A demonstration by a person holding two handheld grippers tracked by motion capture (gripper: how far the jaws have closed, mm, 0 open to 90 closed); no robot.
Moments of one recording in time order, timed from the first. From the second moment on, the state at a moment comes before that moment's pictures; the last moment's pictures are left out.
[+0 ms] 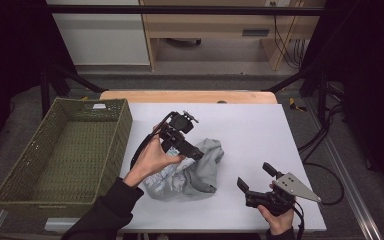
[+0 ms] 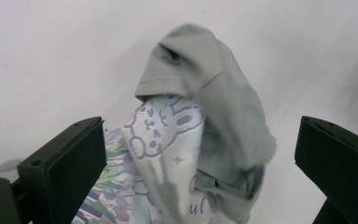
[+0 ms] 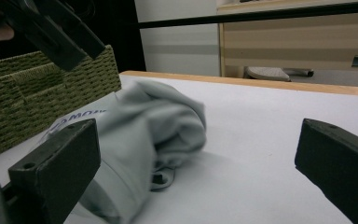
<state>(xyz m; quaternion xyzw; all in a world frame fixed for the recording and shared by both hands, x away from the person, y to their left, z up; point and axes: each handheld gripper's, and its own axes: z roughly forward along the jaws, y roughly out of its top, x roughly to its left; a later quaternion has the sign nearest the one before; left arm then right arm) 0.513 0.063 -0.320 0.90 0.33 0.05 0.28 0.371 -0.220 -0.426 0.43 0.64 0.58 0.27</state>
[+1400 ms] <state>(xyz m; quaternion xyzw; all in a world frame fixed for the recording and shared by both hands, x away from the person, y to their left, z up) 0.426 0.178 -0.373 0.75 0.32 0.13 0.57 0.373 -0.221 -0.427 0.42 0.64 0.58 0.28</state>
